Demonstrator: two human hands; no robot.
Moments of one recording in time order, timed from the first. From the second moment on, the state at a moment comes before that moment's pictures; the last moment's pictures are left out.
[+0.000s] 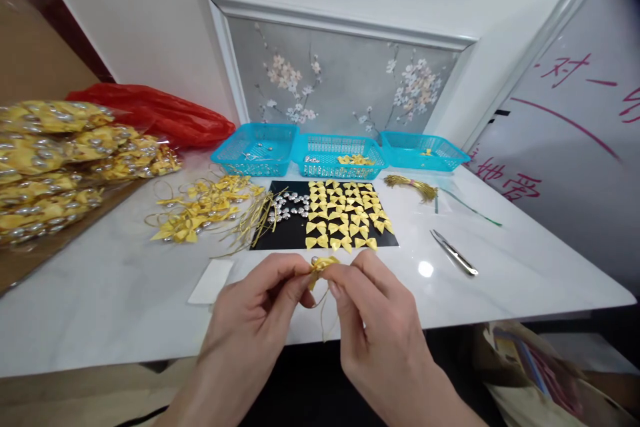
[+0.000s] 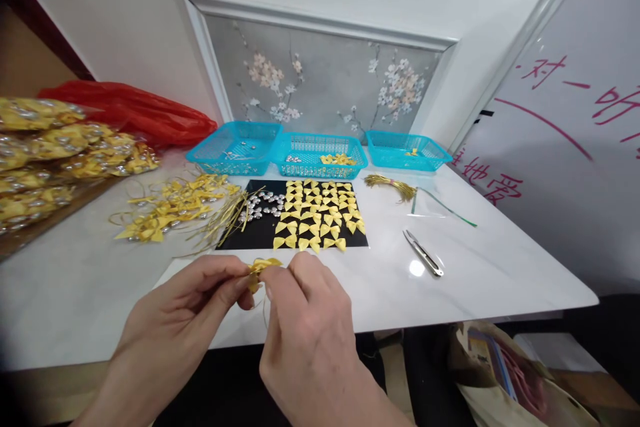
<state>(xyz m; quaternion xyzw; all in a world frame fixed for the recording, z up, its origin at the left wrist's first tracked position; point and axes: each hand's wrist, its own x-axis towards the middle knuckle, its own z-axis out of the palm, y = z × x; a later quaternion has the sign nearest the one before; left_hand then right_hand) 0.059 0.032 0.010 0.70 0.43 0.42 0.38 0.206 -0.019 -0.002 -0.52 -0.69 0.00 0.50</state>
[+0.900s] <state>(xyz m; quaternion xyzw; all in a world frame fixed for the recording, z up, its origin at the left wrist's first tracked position) 0.058 0.037 0.019 0.54 0.39 0.38 0.64 0.206 -0.018 -0.007 -0.53 -0.67 0.00 0.52</state>
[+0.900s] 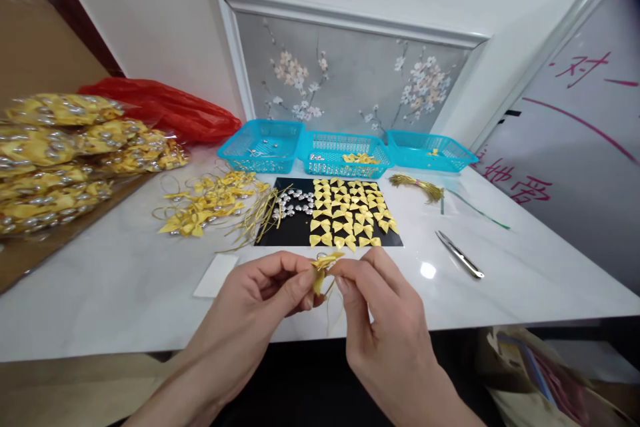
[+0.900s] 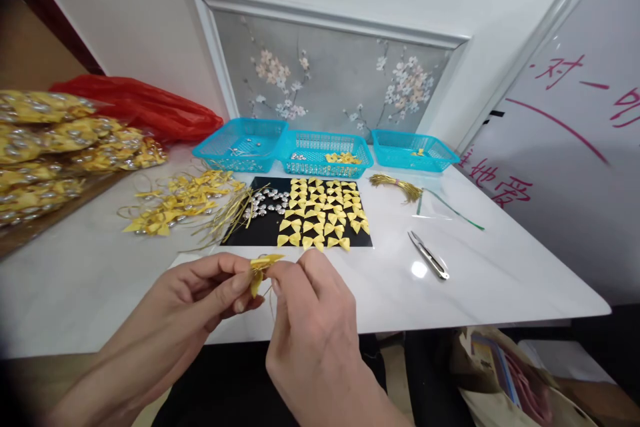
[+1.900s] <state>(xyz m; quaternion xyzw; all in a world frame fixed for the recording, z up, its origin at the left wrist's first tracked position) 0.053 0.030 0.026 0.60 0.35 0.36 0.62 0.220 -0.016 0.006 -0.44 -0.73 0.03 0.52</state>
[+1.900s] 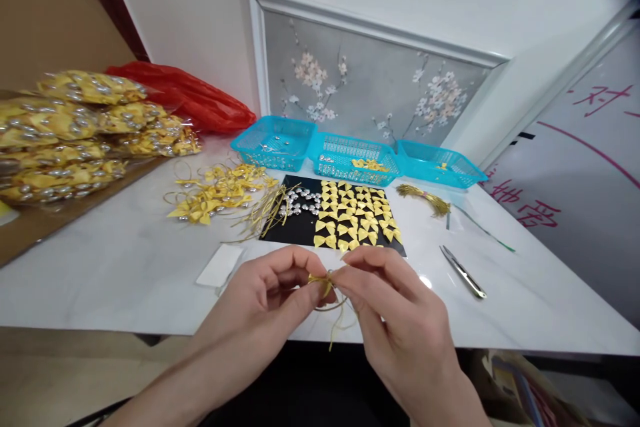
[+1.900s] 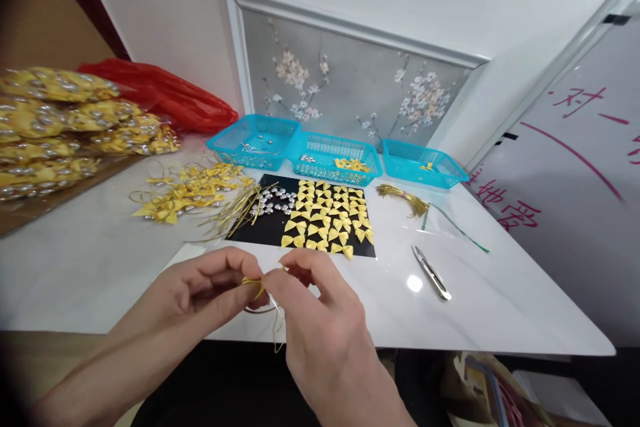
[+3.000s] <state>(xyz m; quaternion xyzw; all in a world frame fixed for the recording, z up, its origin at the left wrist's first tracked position) 0.056 0.035 0.023 0.73 0.39 0.37 0.43 0.220 -0.015 0.012 -0.46 -0.72 0.06 0.52</state>
